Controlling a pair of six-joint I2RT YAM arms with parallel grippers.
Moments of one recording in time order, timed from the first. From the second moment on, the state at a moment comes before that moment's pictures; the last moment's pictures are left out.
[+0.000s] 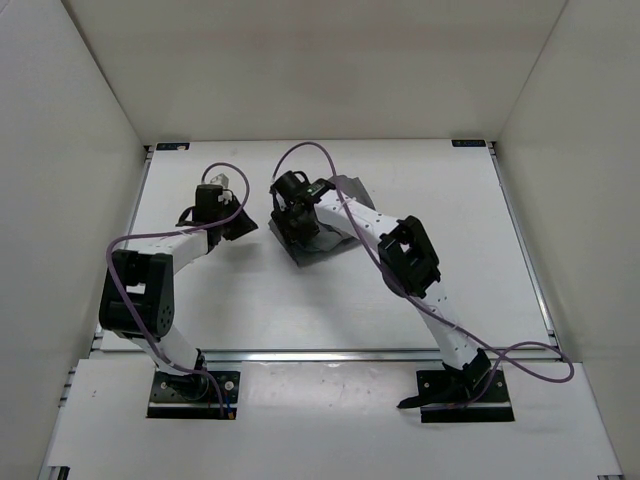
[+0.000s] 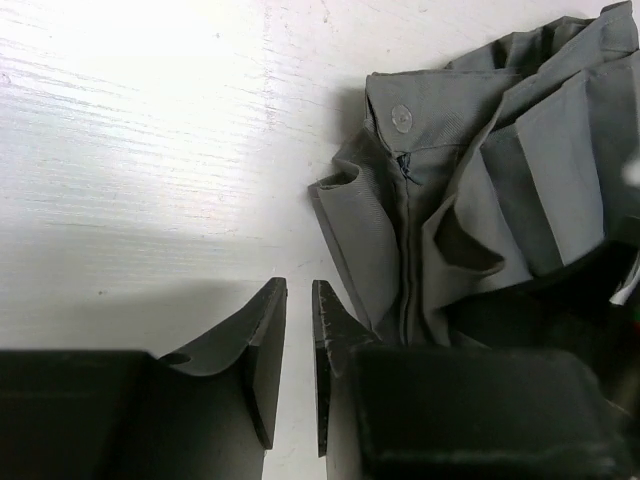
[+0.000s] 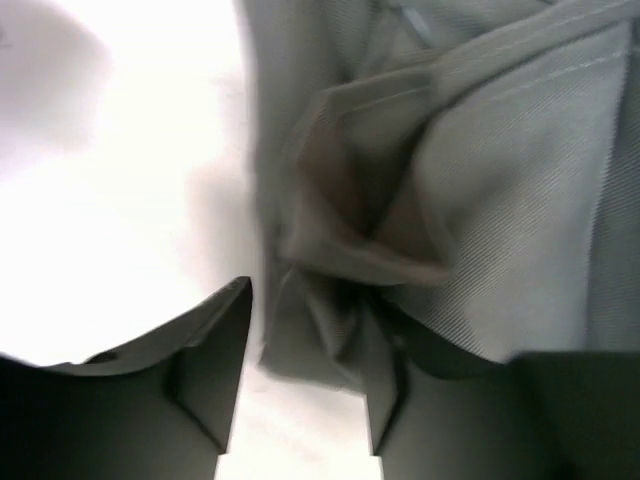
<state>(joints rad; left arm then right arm) -0.13 1.63 0.89 0.02 0.20 -0.56 0.78 2.41 2.14 -0.87 -0.06 0.21</state>
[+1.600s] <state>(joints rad) -0.36 1.96 1.10 0.13 0.24 -0.68 0.40 1.89 1.17 -0.23 -0.22 0.37</state>
